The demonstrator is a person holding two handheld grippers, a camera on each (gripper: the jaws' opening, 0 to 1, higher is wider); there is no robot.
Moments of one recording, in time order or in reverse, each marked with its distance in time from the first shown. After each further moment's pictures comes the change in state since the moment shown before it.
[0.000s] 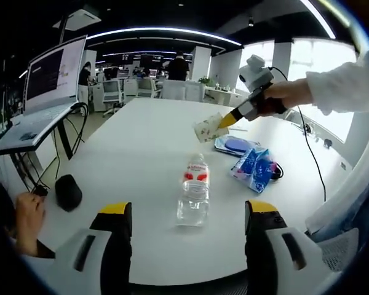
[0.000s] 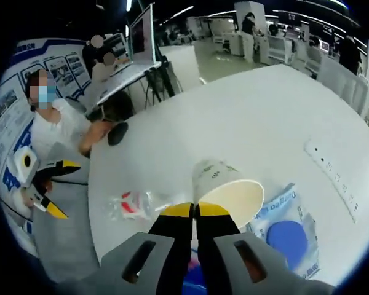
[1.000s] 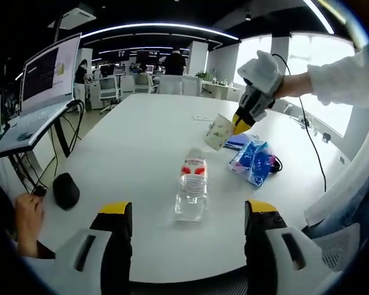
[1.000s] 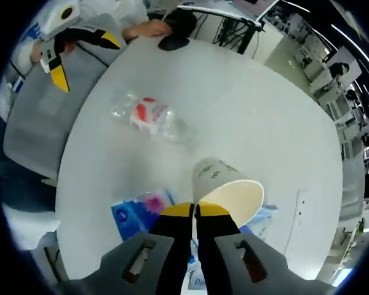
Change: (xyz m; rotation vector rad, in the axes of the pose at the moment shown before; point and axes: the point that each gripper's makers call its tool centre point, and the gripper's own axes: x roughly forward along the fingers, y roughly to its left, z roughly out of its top) left arm 0.004 -0.003 -0.008 0.019 0.042 -0.016; right arm -0.007 0.002 -0.057 -0.741 0.377 0.010
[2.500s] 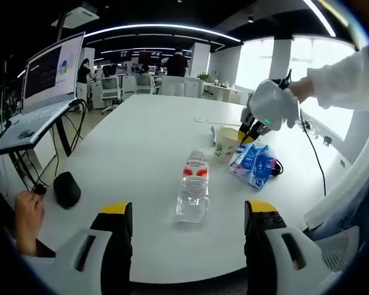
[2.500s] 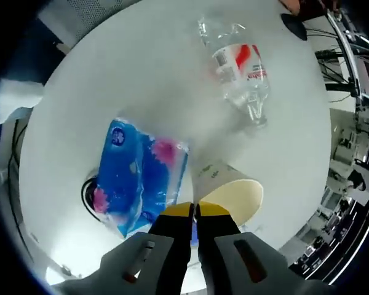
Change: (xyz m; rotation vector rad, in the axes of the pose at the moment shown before) left arm -0.001 0.002 0.002 -0.019 -0.016 0.006; right arm 0.018 0.018 -0.034 -0.744 0.390 -0.013
